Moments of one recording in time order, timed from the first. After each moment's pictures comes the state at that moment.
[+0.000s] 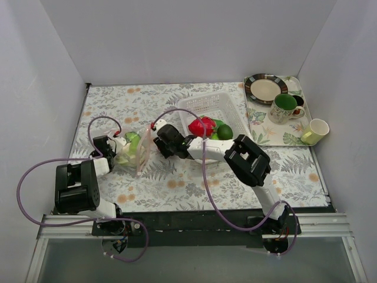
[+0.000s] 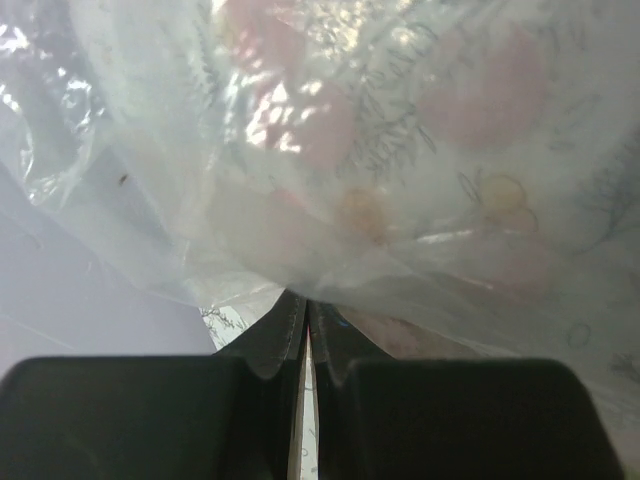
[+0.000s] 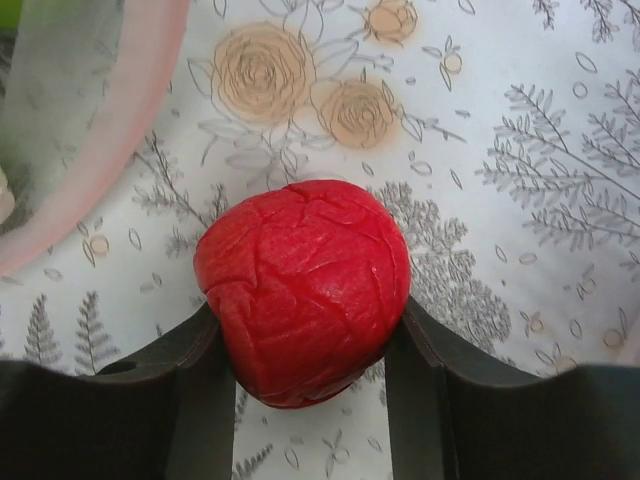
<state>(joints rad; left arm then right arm) 0.18 1.49 0.49 0.21 -0.27 0.92 1.00 2.17 1.53 -0.12 0.22 0.13</state>
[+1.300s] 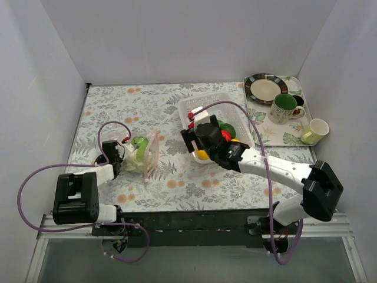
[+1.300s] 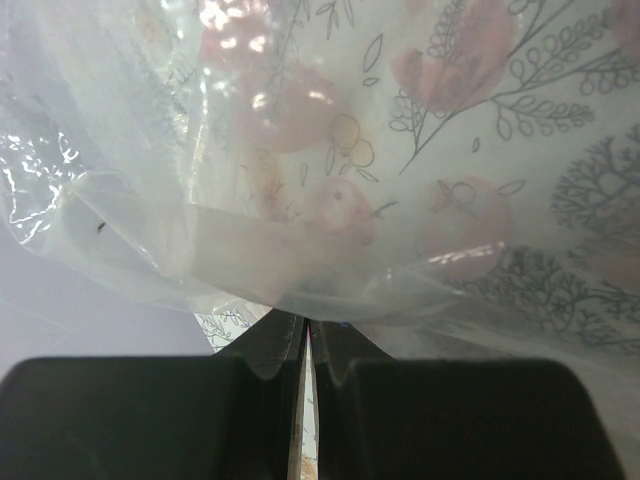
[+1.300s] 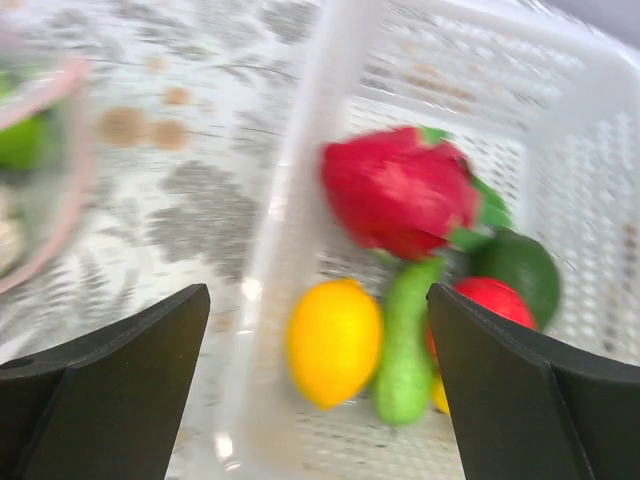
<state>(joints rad) 0.05 1.36 0.39 0.13 -0.35 0.91 0.94 1.44 1.04 -0.11 0.52 0.12</state>
